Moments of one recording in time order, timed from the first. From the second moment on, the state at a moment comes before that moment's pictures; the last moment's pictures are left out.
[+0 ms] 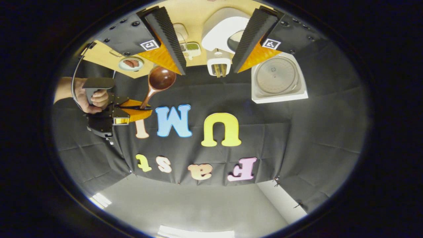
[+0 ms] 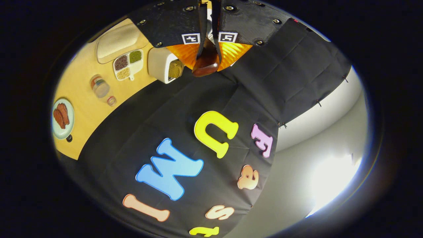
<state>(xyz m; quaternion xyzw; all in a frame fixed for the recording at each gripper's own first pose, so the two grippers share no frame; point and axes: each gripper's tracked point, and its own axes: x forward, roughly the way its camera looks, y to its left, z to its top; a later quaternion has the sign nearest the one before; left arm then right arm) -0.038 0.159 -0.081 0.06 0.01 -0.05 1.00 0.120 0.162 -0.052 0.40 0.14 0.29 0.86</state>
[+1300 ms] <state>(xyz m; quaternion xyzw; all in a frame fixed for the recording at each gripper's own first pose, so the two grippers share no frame) -0.023 0.060 -0.082 0.05 0.03 -0.09 0.99 0.106 -0.082 -0.213 0.22 0.19 0.00 0.96</state>
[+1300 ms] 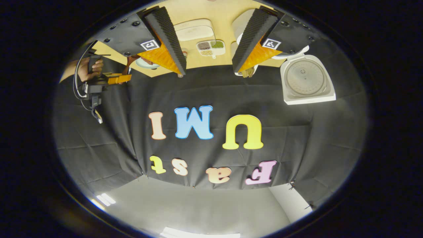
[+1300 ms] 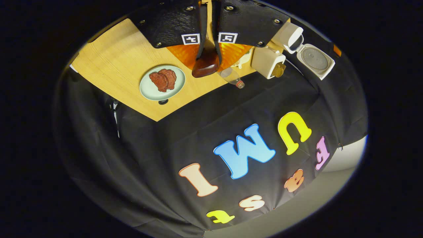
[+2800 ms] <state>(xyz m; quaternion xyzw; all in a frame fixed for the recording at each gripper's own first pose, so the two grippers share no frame) 0.015 0.115 -0.053 0.04 0.03 -0.01 1.00 0.055 -0.124 -0.178 0.03 0.14 -0.06 0.99</state>
